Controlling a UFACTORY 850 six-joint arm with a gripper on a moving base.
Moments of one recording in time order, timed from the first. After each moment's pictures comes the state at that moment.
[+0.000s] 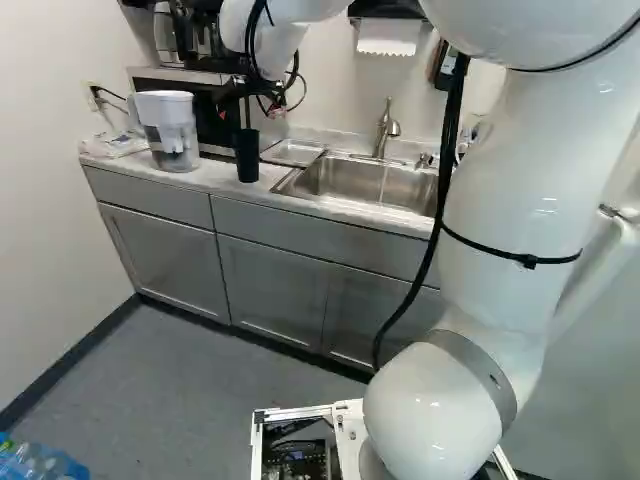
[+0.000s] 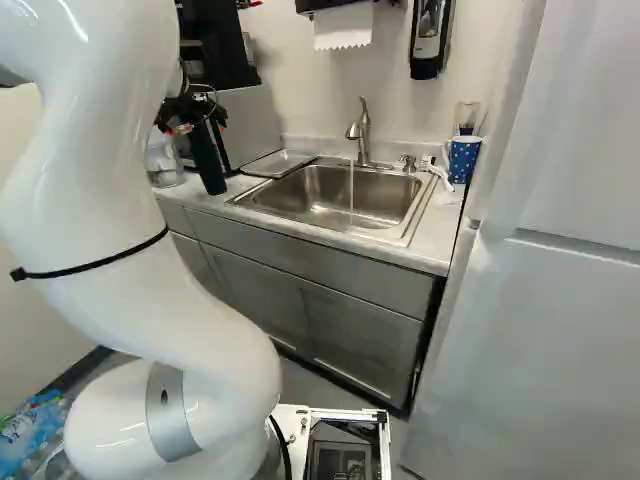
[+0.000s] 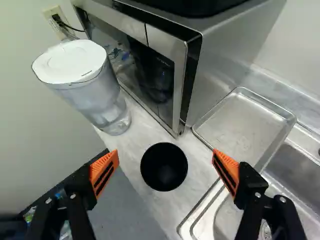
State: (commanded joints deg) arm 24.8 -9.7 -79.1 1.9 -17.1 0.0
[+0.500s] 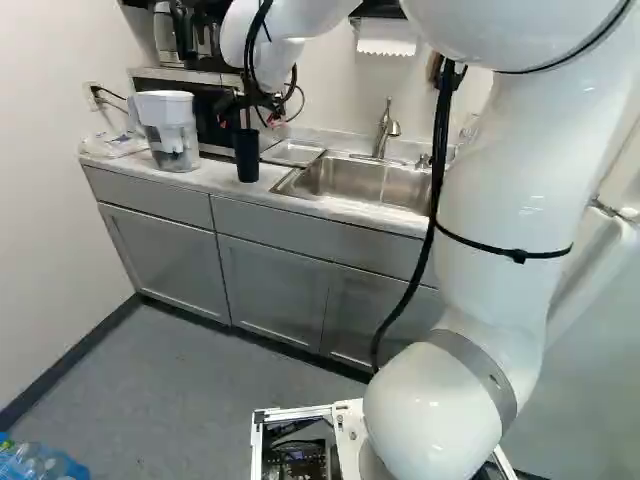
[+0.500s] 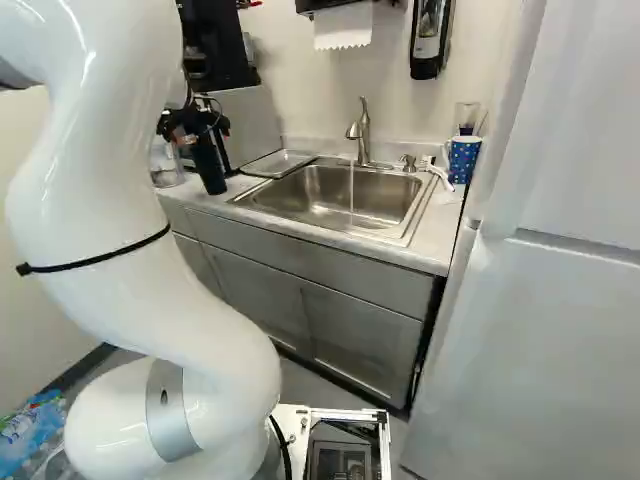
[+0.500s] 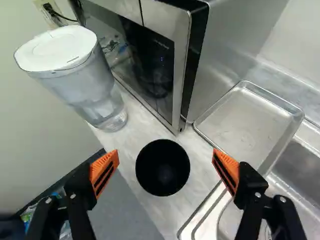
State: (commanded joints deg) arm 24.6 -11.3 -77.7 1.9 -14.9 0.0
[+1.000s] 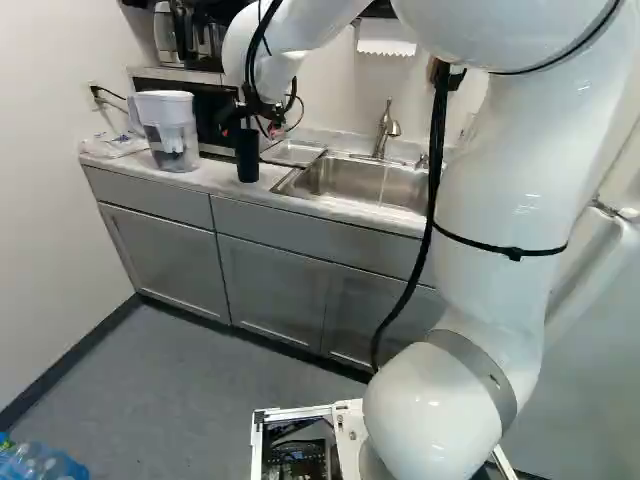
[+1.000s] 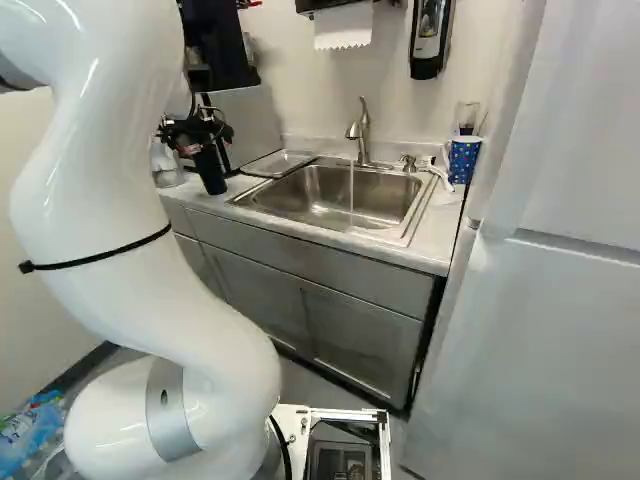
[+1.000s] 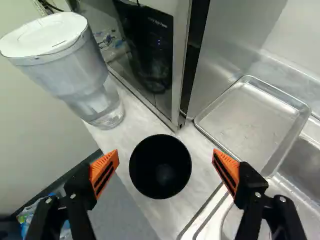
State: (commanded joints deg) arm 24.7 -11.8 -75.0 1.9 -11.5 0.0
